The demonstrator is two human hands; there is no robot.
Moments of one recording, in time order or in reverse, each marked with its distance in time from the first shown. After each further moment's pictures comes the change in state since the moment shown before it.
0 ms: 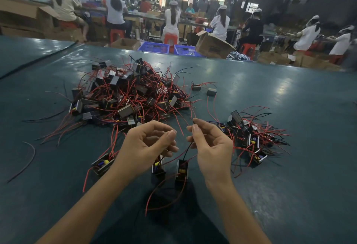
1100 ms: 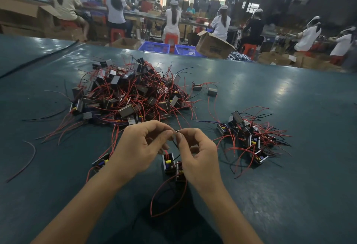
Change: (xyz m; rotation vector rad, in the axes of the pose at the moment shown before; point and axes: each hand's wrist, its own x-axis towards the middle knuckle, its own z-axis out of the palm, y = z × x) left_hand 0.004 0.010 -0.006 0.339 0.019 0.095; right_hand -0.014 0.004 0.009 -0.242 -0.225 -0.143
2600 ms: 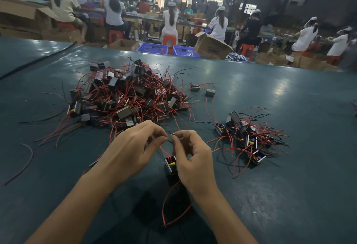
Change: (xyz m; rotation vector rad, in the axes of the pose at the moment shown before) left_hand 0.001 -0.013 -0.014 0.454 -0.095 0.316; right_hand -0.004 0.006 0.006 0.007 0.003 -0.038
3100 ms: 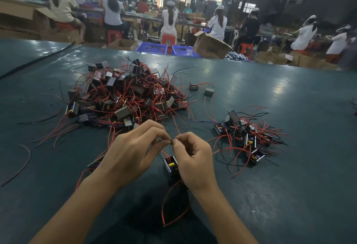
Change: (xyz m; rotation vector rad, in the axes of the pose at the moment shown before) left_hand -0.002 0.008 0.002 0.108 0.036 0.134; right_hand 0.002 -0.004 -0.004 0.084 -0.011 0.135
